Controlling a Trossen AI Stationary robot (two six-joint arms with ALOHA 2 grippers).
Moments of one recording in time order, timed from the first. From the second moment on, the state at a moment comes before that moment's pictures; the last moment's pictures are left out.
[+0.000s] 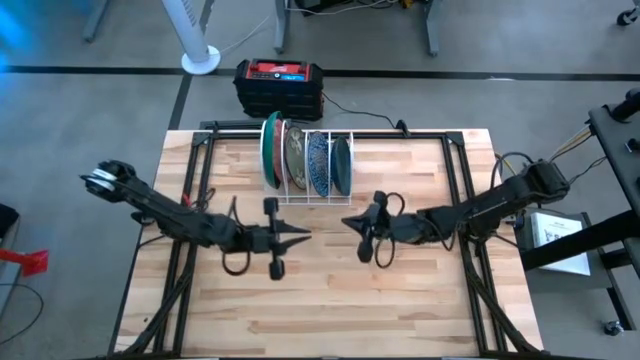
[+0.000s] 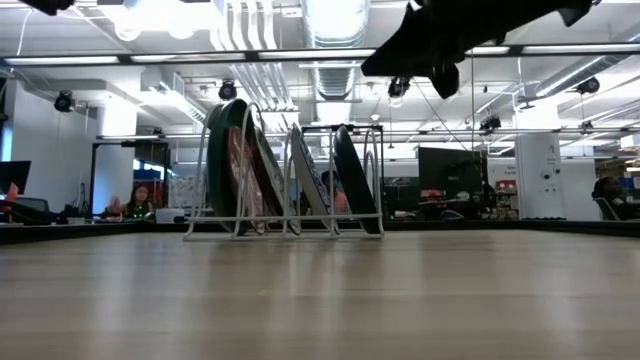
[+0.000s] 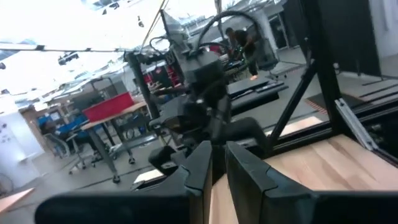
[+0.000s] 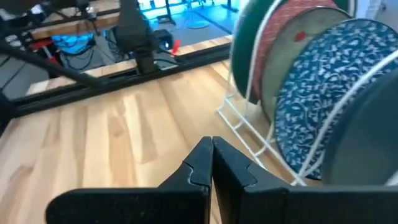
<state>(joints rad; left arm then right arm) -0.40 1.24 0.62 0.78 -0.45 0.42 0.25 1.38 0.73 0.29 0.51 0.31</state>
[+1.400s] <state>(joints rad) -0.34 1.14 0.38 0.96 -0.49 0.38 0.38 0.59 0.15 0.81 0.32 -0.35</state>
